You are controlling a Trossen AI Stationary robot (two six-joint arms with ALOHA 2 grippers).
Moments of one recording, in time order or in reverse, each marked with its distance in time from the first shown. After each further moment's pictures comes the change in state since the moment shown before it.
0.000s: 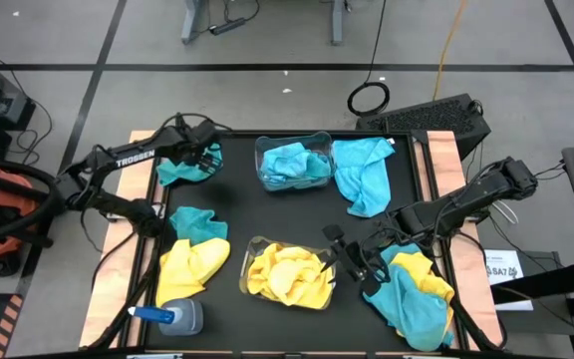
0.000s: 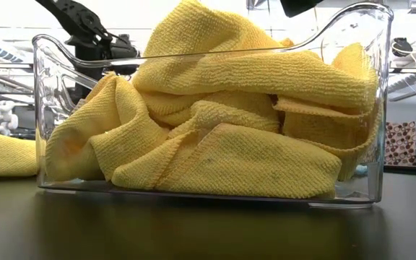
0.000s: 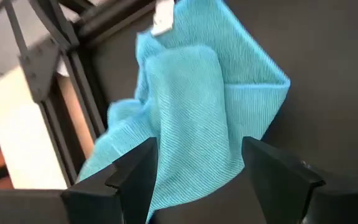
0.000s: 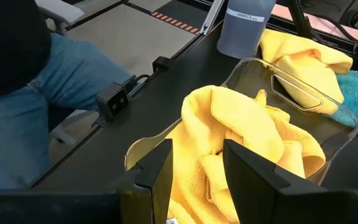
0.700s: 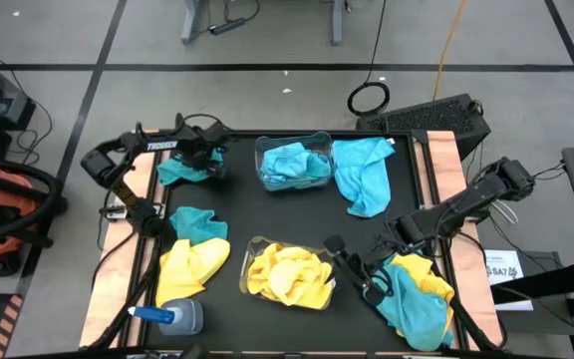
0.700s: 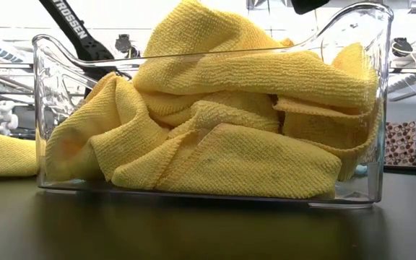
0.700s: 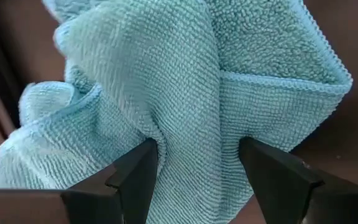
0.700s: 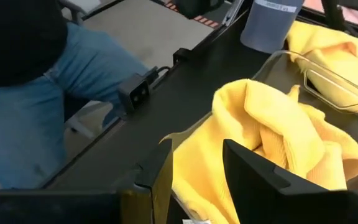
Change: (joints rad) left arm 0.103 0.316 -0.033 0.153 0.139 -0.014; right arm 0.078 0.032 0.000 -0.005 0.017 0.024
